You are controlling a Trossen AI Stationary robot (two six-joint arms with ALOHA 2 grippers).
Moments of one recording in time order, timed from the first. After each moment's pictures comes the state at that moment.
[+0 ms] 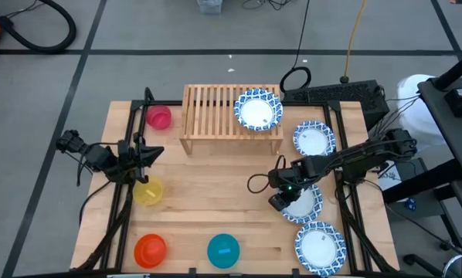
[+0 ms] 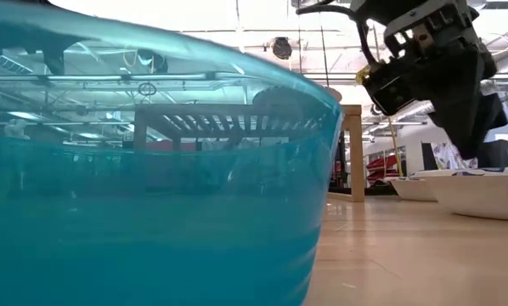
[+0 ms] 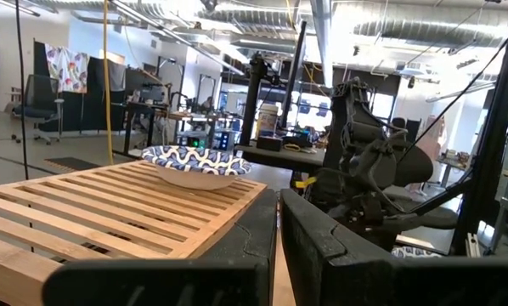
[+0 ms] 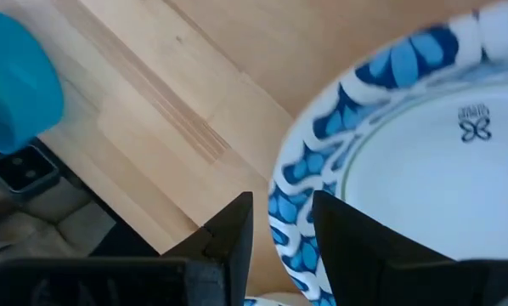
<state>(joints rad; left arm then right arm) -0.50 0.01 0.11 0.21 -0.76 0.05 0.19 1.45 0.83 -0.61 -0.42 1.14</state>
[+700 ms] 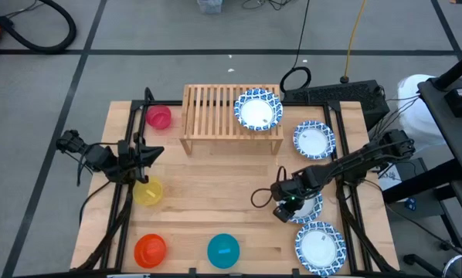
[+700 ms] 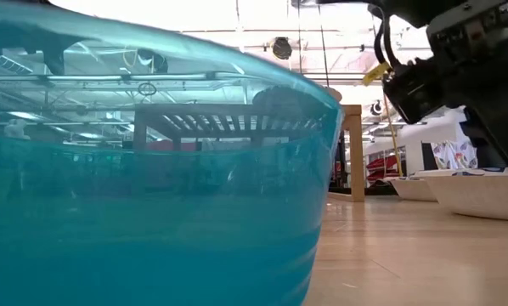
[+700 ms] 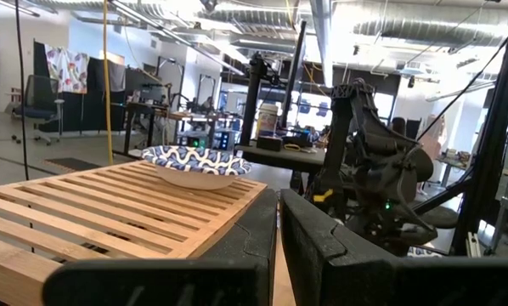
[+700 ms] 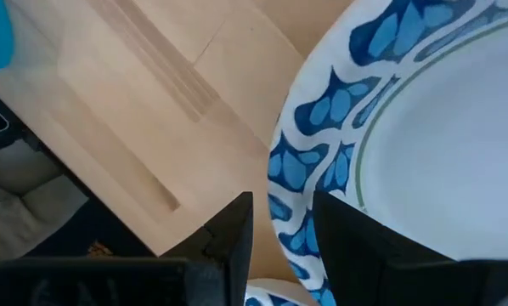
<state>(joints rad) -0.50 0.01 0.11 0.21 -0.76 0.05 0.30 1.48 0.78 -0.54 -0.41 1.17</state>
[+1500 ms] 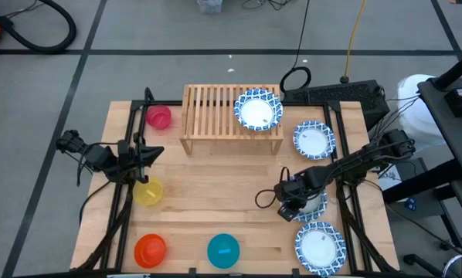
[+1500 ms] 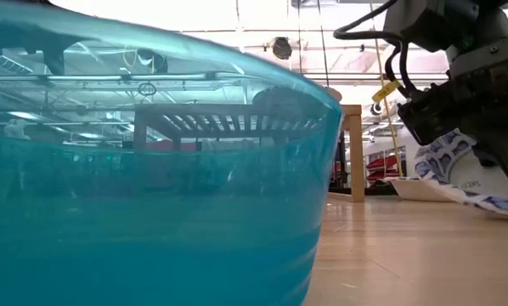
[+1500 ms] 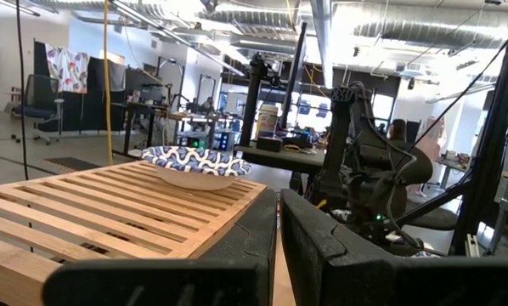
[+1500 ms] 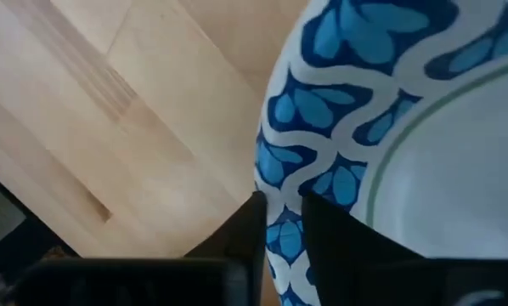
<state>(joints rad) -0.50 0.01 0.11 0.21 -0.76 0.05 0.30 1.48 0.68 -0.51 -0.37 1.11</state>
